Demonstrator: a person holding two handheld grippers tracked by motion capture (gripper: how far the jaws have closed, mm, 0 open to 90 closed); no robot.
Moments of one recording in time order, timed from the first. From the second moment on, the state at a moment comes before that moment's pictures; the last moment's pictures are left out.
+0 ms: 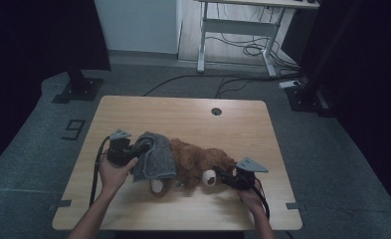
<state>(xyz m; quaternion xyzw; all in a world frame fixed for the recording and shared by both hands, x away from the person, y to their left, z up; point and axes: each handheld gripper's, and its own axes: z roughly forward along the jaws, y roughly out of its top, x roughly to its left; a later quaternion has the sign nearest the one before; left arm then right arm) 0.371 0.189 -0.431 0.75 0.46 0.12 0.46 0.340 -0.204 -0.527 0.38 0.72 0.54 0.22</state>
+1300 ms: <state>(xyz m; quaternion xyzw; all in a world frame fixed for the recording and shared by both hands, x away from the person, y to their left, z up) 0.343 0.143 -0.468 0.76 0.41 0.04 0.50 0.370 -0.206 -0.480 0.41 0.76 0.49 0.11</state>
